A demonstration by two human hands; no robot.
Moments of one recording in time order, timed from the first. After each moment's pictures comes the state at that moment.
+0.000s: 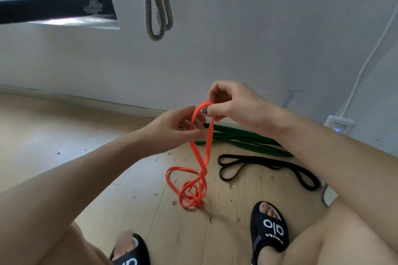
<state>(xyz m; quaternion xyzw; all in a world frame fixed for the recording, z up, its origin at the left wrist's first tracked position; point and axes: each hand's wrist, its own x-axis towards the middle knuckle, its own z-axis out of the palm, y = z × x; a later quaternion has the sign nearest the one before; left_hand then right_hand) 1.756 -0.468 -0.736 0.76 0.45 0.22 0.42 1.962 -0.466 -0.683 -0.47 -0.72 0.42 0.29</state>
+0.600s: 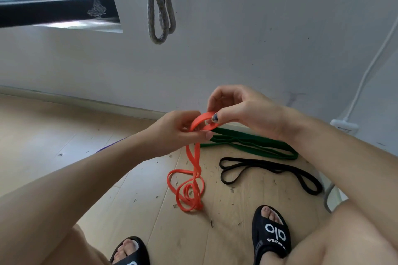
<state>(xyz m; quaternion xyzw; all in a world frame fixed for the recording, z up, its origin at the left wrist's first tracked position) 1.757 -0.466 -0.733 0.78 0.43 0.22 0.40 1.974 -0.466 -0.679 -0.40 -0.70 0.53 0.27</state>
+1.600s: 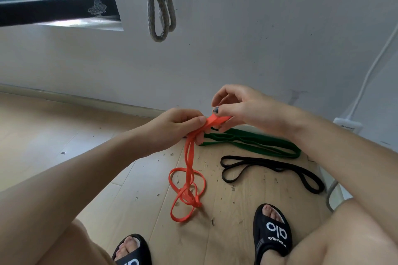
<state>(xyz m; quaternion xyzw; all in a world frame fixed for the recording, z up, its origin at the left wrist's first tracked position) 1.761 -0.477 -0.715 0.73 0.47 0.21 0.45 1.979 -0.463 -0.683 -0.48 -0.68 0.50 0.24</state>
